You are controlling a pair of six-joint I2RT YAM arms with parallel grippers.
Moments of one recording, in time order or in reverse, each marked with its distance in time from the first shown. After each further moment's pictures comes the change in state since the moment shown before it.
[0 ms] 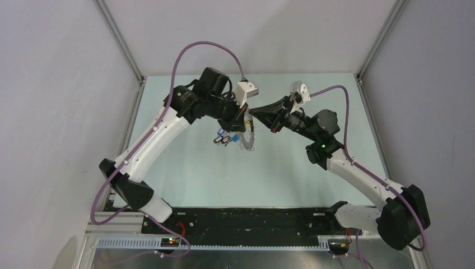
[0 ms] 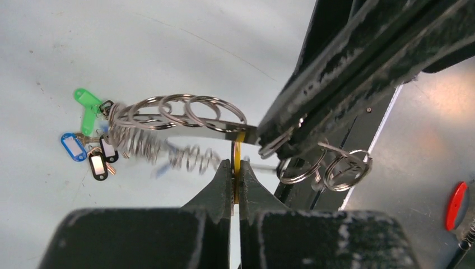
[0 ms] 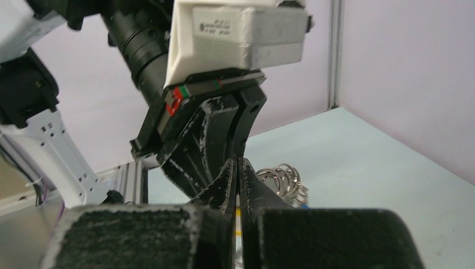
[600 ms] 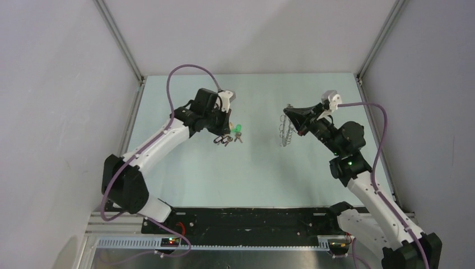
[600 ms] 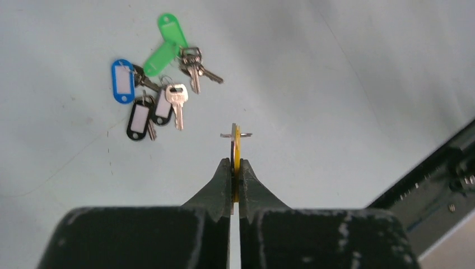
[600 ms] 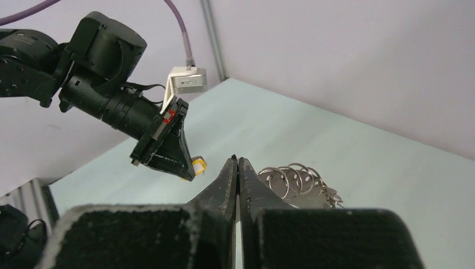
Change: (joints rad) left arm 0.156 -0.081 -0.529 0.434 -0.215 -0.223; right arm -0.185 -0.301 -0.132 -0.303 0.200 -0.101
